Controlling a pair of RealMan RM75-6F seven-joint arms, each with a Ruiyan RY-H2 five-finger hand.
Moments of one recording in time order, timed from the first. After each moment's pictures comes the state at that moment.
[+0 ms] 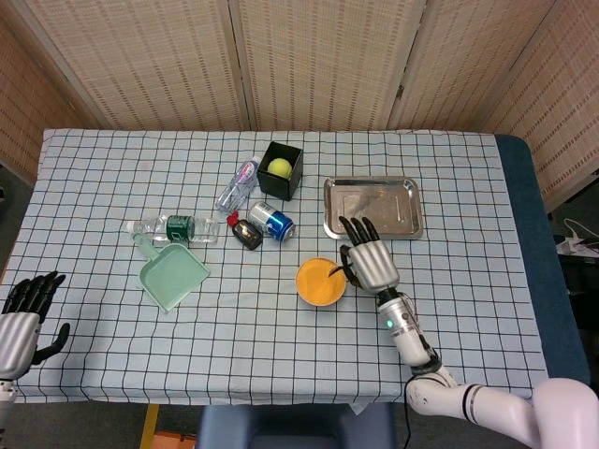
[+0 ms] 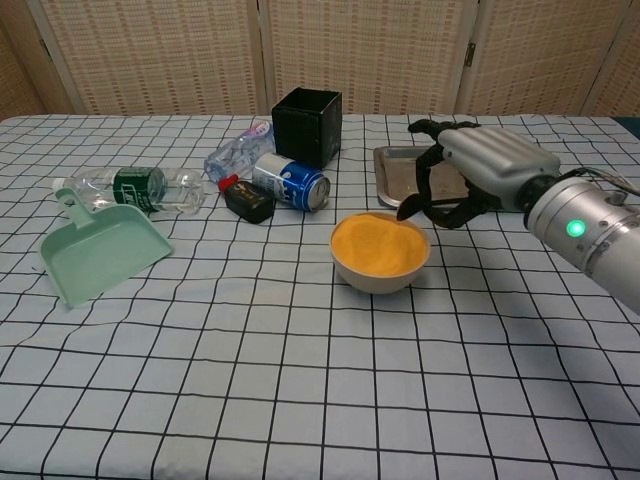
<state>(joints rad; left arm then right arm) -0.13 -1.11 -0.03 -1.54 1.51 1.45 -0.08 0.66 -1.77 0.25 -1.26 -1.26 1.08 -0.39</state>
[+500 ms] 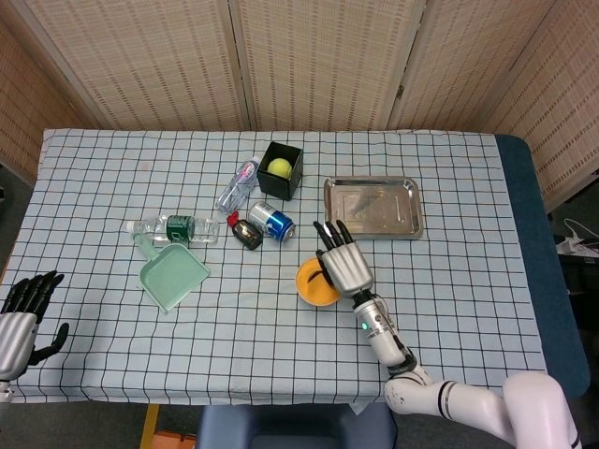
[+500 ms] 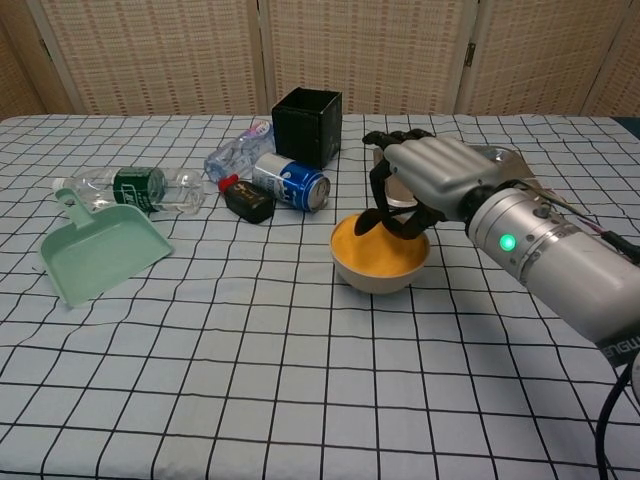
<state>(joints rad) -0.12 -1.10 -0.03 -1.53 1.52 1.45 -0.14 0.73 -1.87 0.25 -1.20 -1.24 1.07 -0.53</state>
